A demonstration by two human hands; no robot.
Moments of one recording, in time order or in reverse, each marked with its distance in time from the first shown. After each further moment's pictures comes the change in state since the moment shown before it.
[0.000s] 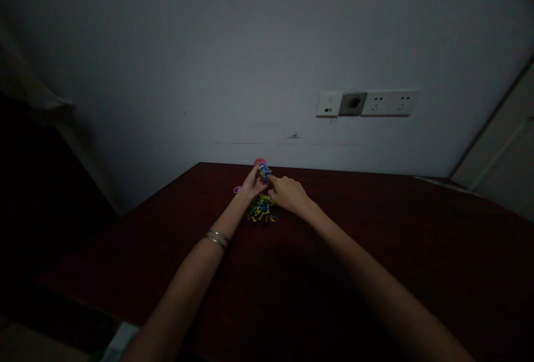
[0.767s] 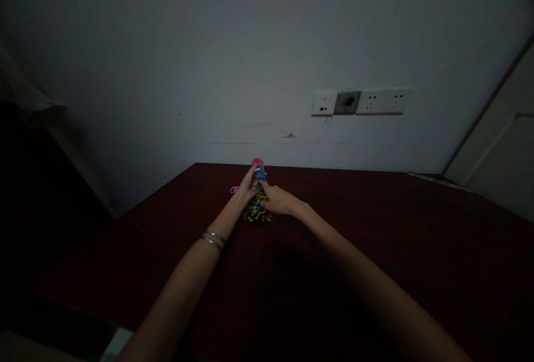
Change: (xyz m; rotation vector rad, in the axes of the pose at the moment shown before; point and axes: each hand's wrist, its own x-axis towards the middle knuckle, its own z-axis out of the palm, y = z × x) left_hand 0.018 -0.002 -0.023 0.135 -0.081 0.038; right_hand 0.005 -0.003 0.019 0.329 -0.213 -0.120
